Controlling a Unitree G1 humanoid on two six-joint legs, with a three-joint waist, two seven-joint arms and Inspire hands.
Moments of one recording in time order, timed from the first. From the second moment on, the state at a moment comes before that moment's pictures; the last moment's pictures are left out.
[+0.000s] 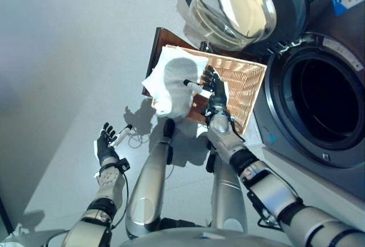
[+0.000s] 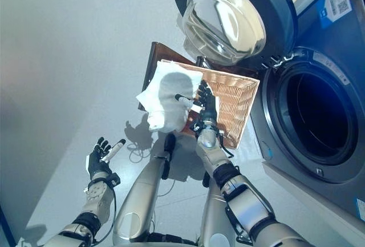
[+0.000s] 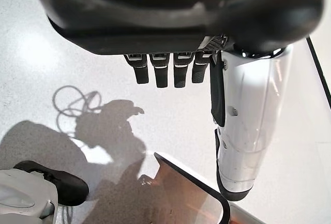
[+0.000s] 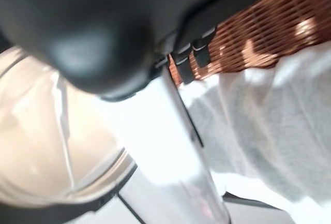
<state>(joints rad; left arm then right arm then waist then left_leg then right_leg) -0.22 0.21 -0.13 0.96 -0.60 -0.44 0.31 -0.65 -0.13 0.45 0.82 0.56 -0.30 -0.48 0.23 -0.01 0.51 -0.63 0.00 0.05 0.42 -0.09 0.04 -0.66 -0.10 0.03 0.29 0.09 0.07</state>
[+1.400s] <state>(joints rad) -0.22 0.23 -0.16 0.78 -0.62 -0.45 0.31 -0.89 -0.14 0.39 1.06 0.70 -0.34 -0.46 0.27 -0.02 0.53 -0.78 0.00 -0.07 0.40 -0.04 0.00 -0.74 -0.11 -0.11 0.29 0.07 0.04</state>
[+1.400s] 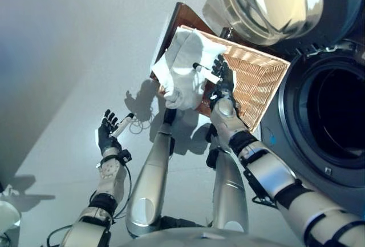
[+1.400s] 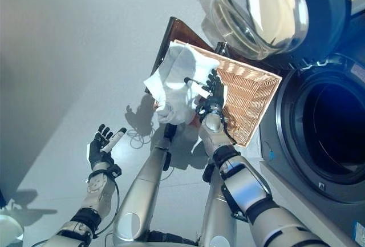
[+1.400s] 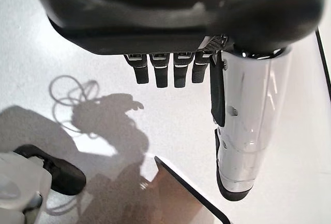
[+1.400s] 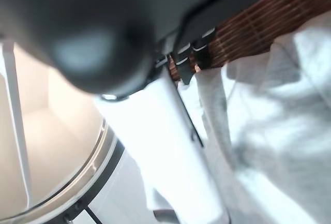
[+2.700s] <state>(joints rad) -0.23 0.24 -0.17 0.73 -0.64 -0.44 0.31 -1.00 -0.12 0.47 1.17 0.60 -0.30 -0.49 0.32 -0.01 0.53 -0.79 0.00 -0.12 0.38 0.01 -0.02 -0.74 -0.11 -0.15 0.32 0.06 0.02</state>
